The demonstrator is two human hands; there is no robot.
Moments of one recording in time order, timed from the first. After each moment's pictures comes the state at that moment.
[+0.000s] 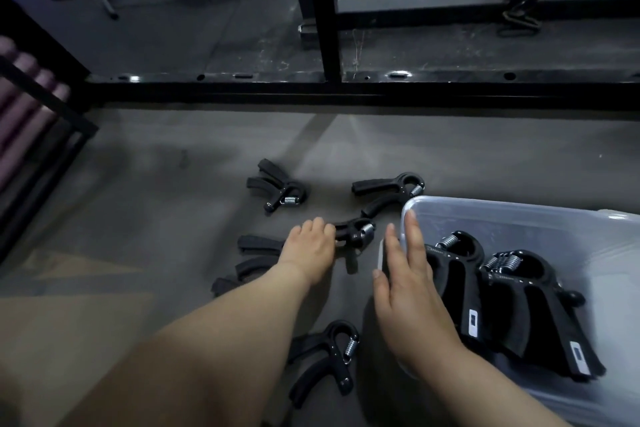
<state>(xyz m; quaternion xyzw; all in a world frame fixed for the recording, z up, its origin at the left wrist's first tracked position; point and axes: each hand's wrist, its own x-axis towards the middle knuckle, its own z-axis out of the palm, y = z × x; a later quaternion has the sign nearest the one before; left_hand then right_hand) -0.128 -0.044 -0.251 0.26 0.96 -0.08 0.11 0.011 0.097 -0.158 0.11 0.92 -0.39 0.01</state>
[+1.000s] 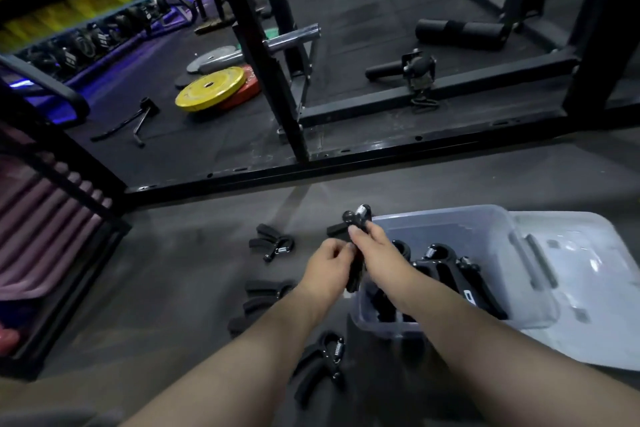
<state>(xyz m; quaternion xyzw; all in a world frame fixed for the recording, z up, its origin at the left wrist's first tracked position) 0.008 0.031 -0.061 0.02 0.83 0.51 0.20 0.038 0.138 -0.072 0.22 0.61 -0.76 0.04</state>
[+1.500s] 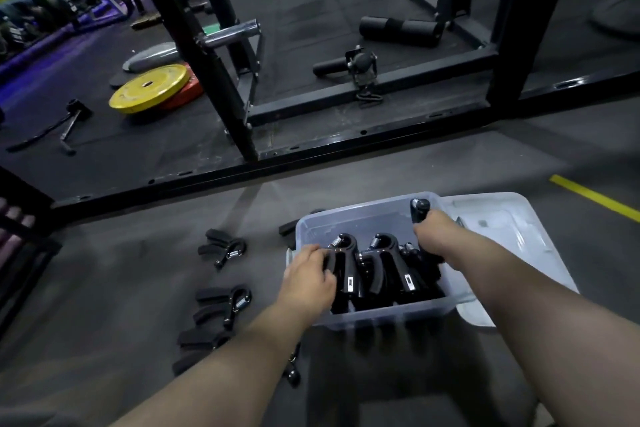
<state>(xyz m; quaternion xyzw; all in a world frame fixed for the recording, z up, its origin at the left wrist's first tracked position) 0.025 0.066 -0.110 0.22 0.95 0.19 0.13 0.087 0.300 -0.083 0.42 0.78 -0.45 0.09</state>
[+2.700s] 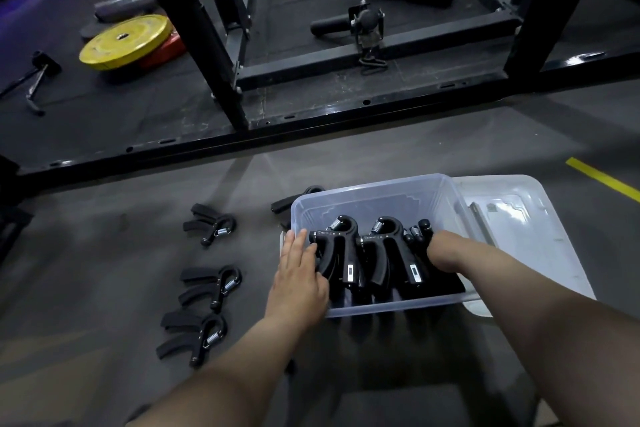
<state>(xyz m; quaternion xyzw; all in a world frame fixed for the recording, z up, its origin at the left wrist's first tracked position) 0.028 0.047 -0.155 0.23 0.95 0.18 0.09 0.084 0.304 -0.132 0.33 0.86 -0.20 0.34</state>
